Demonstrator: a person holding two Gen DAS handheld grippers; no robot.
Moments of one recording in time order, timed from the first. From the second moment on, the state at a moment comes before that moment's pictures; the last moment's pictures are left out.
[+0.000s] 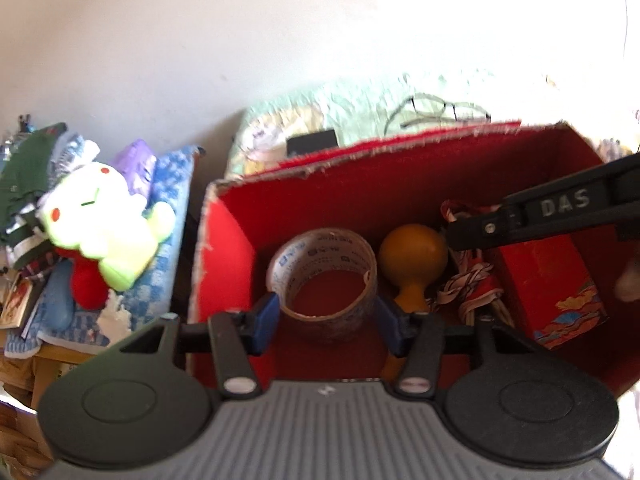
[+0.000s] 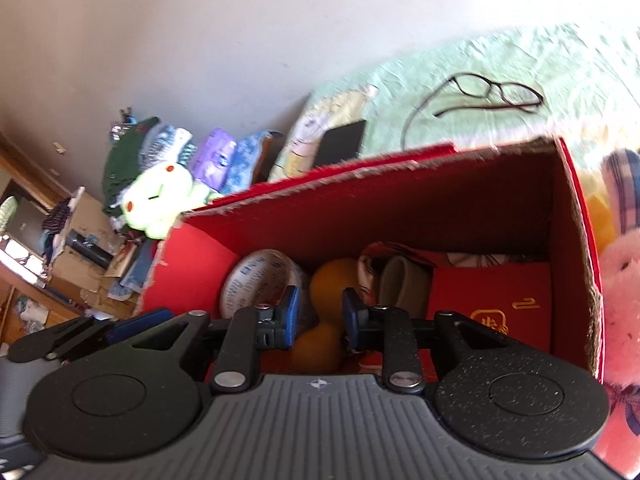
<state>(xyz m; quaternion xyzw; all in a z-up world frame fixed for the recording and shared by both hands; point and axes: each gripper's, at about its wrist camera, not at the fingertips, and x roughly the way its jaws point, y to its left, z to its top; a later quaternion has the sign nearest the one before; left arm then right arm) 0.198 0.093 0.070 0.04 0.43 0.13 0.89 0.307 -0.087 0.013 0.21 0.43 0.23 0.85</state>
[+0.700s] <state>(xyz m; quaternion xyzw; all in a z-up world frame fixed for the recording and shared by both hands) 0.046 0.087 0.087 -0.15 0.33 0.19 0.91 0.260 -0.080 0.035 0.18 0.35 0.32 0.86</state>
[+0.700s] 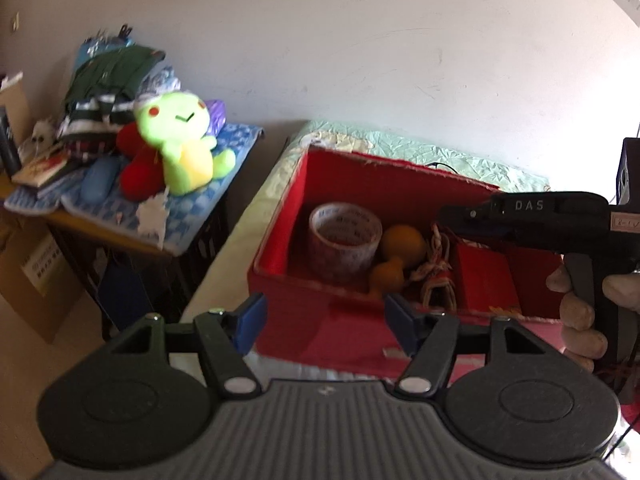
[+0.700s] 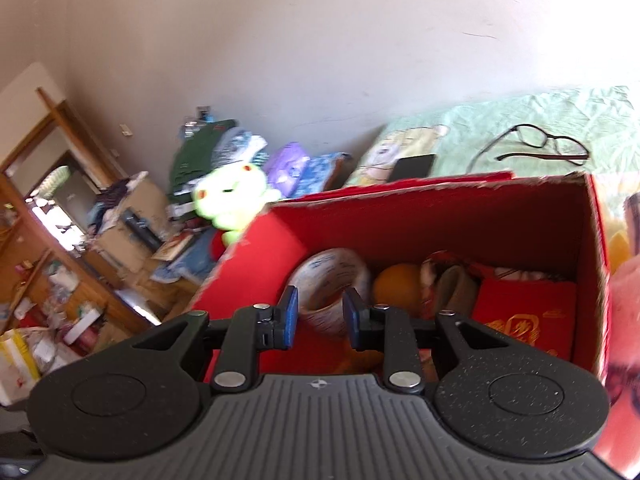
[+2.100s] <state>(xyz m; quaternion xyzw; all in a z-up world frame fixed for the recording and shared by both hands) 0.064 0.035 -0.010 -0.11 0.42 0.17 0.89 0.188 -0.085 -0.044 0.24 0.49 0.35 0.76</state>
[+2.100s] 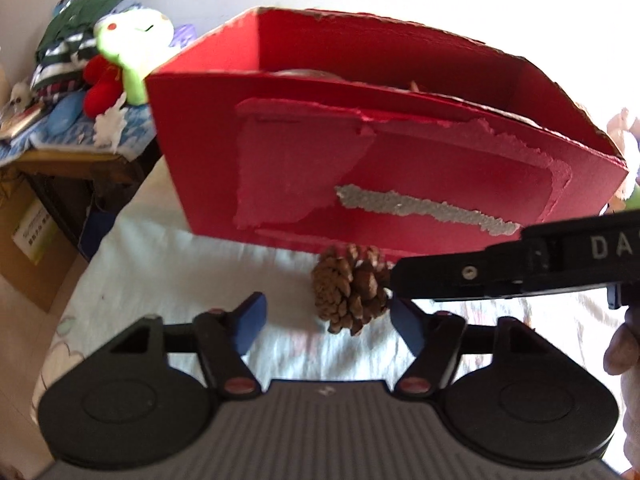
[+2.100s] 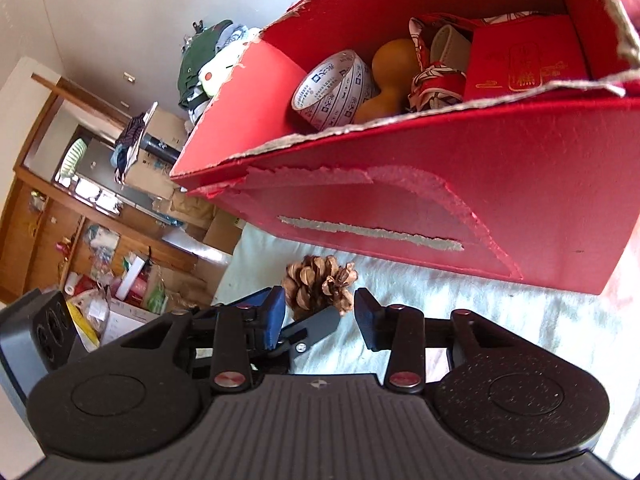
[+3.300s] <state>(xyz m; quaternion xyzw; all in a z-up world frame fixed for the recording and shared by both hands) 0.081 -0.032 0.005 -0.04 0.44 0.03 0.90 0.161 -0.151 -0.034 0.23 0.52 0.30 0.76</state>
